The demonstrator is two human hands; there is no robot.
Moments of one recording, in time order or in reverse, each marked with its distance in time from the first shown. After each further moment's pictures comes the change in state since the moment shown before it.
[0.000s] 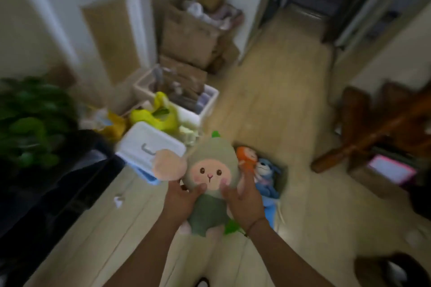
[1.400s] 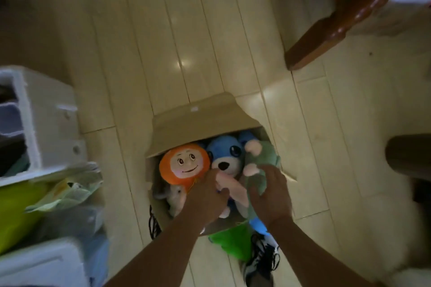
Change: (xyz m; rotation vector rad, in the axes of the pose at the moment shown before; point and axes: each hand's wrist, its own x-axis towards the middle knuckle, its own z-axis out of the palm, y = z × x) left_hand 0.469 -0.201 0.455 1.185 -0.977 -0.206; right_hand 0.412 0.457 -0.104 -0.270 0.401 0.671
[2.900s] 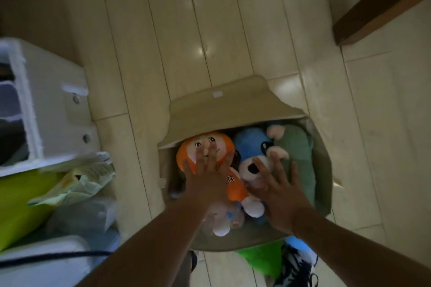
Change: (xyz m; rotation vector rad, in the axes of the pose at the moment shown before) left_hand 0.085 -0.073 -0.011 0.728 -0.038 0.022; right_hand 0.052 0.050 0.099 -0.769 -0.384 -0.731
